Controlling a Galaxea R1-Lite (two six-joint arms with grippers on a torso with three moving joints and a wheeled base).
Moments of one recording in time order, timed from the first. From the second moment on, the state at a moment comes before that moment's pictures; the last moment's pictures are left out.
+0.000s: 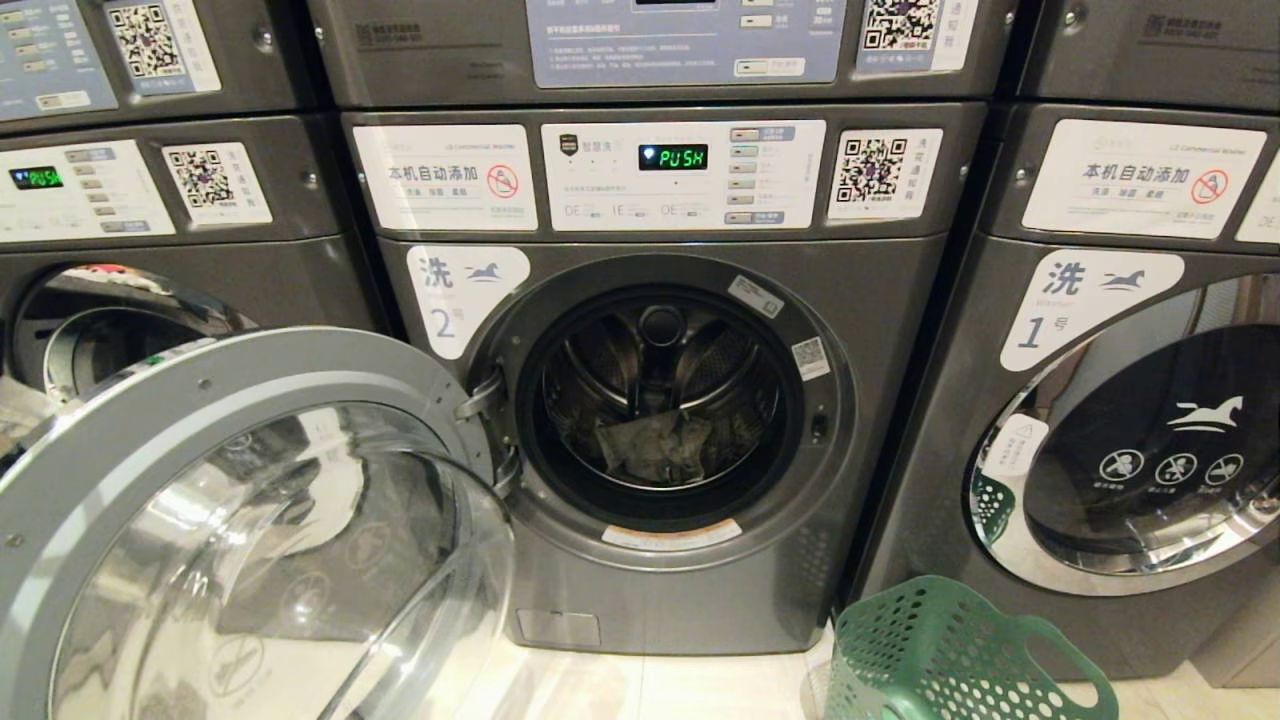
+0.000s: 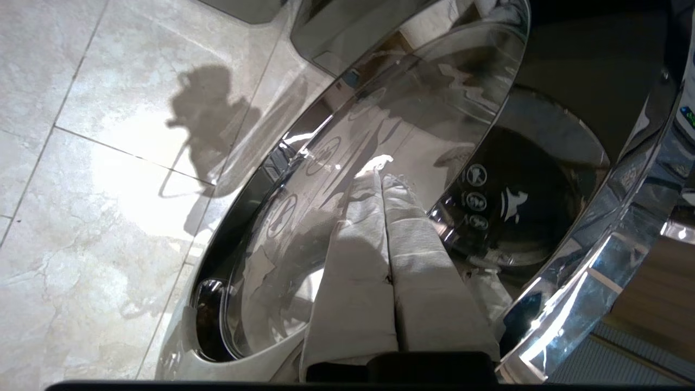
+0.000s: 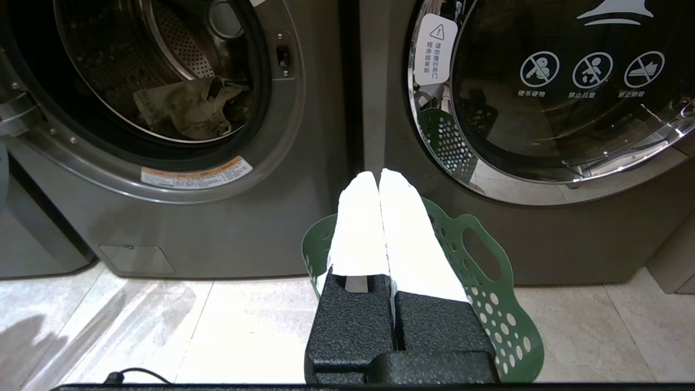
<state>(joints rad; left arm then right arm) 0.54 1.76 -1.82 1.09 -0.48 0.01 0.00 0.00 0.00 0.00 -0.02 0.05</state>
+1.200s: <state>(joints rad) 0.31 1.62 -1.62 1.09 -0.48 0.01 0.00 0.00 0.00 0.00 -0.02 0.05</state>
